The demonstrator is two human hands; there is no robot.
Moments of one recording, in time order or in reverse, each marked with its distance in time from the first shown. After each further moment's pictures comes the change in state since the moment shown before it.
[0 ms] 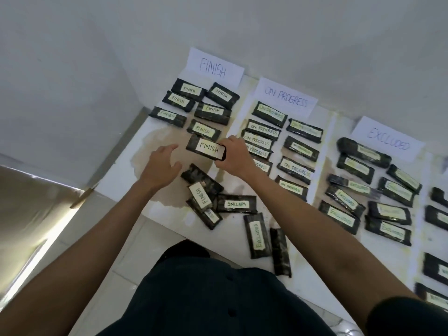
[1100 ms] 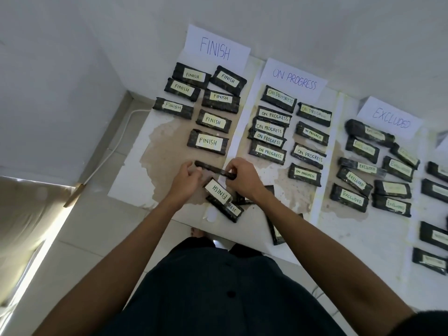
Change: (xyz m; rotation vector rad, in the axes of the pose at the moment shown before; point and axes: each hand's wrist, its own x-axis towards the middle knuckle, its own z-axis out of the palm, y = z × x) left_hand -0.012 -0.017 0.017 -0.650 -0.258 -0.408; right_hand -0.036 -0.039 0.048 0.293 -0.035 0.290
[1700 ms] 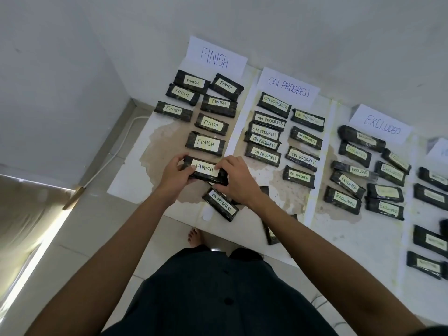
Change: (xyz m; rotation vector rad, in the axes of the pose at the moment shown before) left_hand -0.016 0.012 -0.010 -0.334 0.030 0.074; right_hand -0.025 -0.012 -0.005 -0.175 0.103 -0.349
